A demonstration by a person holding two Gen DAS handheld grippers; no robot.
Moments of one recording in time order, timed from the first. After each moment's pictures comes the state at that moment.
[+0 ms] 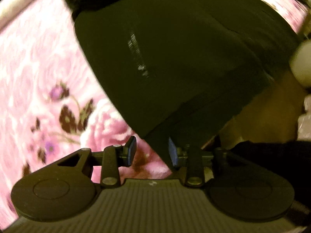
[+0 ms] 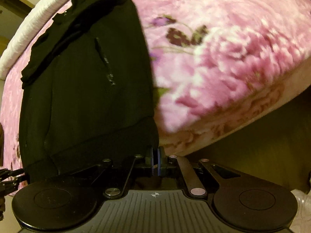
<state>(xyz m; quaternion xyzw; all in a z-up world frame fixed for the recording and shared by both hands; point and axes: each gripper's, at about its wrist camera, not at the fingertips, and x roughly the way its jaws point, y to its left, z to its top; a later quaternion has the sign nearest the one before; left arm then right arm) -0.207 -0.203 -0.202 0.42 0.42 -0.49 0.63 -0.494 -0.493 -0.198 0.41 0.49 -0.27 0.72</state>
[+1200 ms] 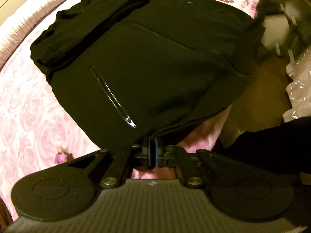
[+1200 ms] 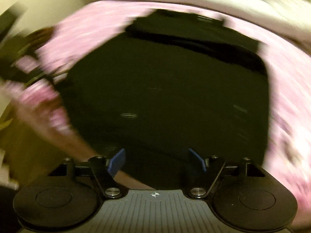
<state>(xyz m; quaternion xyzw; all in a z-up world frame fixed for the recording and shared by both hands) -0.191 -0.246 -0.184 0.45 0.36 -0.58 0.57 -0.377 -0.323 -0.174 0.05 0.49 -0.02 0.87</state>
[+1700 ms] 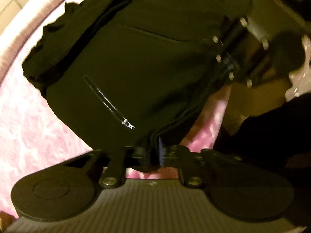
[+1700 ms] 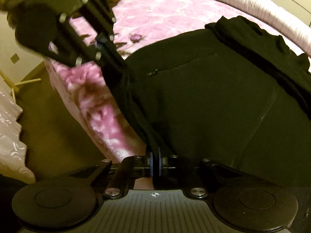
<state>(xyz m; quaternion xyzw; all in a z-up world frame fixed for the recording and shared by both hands) -0.216 -0.238 -0.191 0.52 0.29 -0.60 0.54 -0.293 -0.265 -0.218 -0.01 0.50 0.11 0.86</state>
